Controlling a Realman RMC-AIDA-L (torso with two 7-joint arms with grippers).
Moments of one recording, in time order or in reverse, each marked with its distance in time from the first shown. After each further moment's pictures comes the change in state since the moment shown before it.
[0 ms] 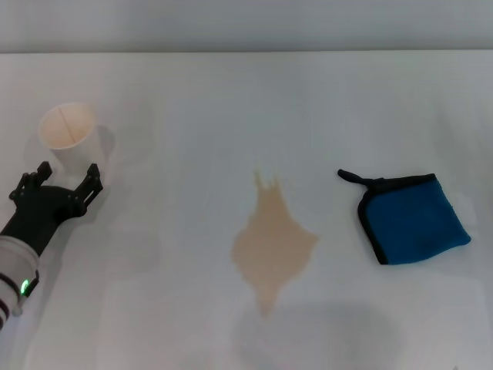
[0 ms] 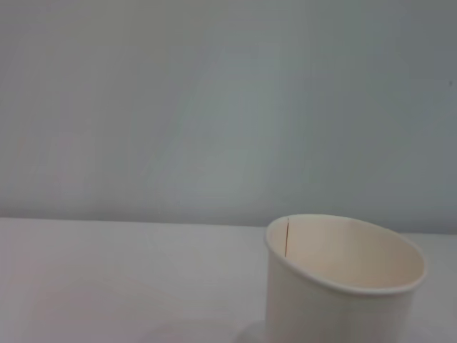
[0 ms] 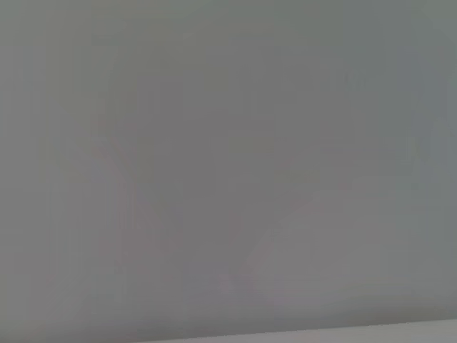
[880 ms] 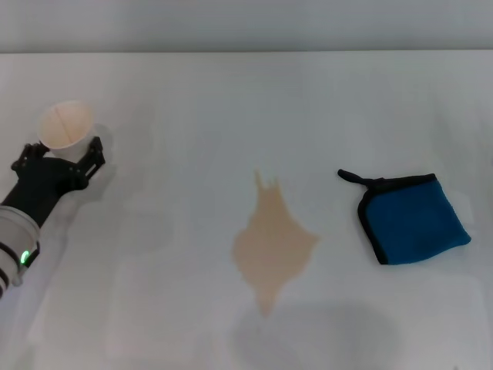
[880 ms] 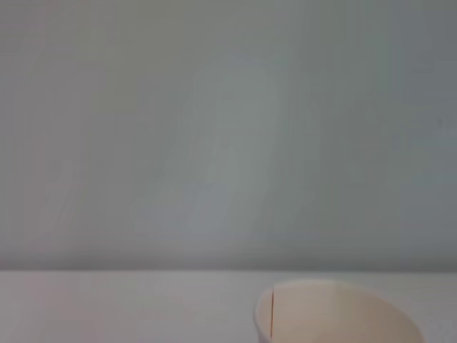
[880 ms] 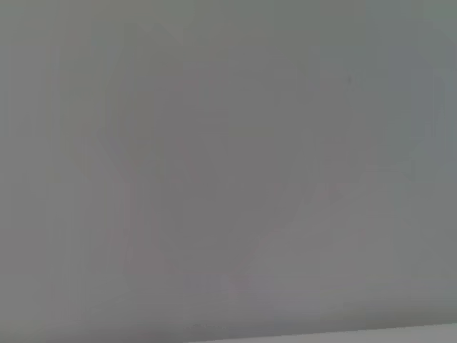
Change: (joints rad) left arm -0.082 0.001 0.020 -0.069 0.003 0.006 -0.068; right arm 0.005 0.000 0.000 0.000 0.000 -0.001 0.000
